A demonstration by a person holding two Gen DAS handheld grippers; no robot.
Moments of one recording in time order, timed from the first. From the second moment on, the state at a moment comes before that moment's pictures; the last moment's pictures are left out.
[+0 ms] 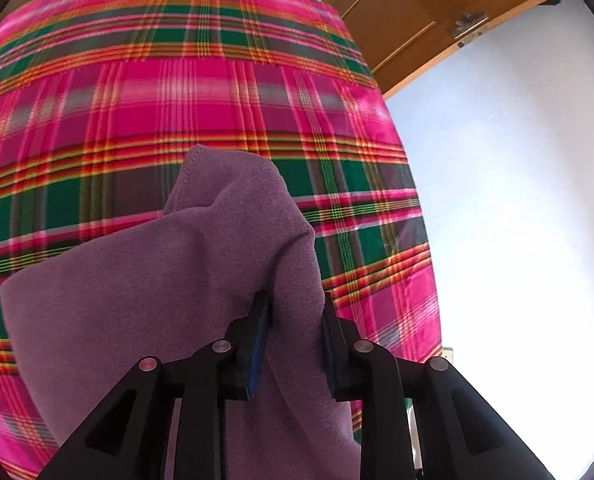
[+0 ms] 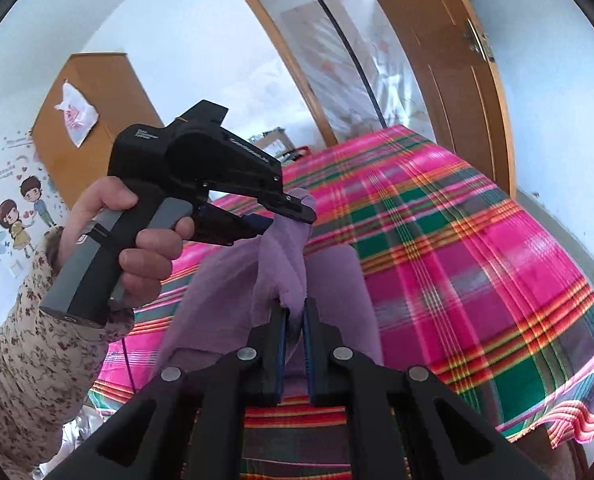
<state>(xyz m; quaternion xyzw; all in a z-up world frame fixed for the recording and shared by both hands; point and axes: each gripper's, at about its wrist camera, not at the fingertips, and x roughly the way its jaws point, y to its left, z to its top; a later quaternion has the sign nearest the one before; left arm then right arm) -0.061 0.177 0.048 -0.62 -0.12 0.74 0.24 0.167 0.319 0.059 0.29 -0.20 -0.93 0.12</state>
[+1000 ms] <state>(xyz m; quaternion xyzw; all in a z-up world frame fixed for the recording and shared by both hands) -0.026 0.038 0.043 -0.56 -0.24 0.75 0.26 0.172 0.358 0.022 0.35 -0.23 -0.90 0.06</state>
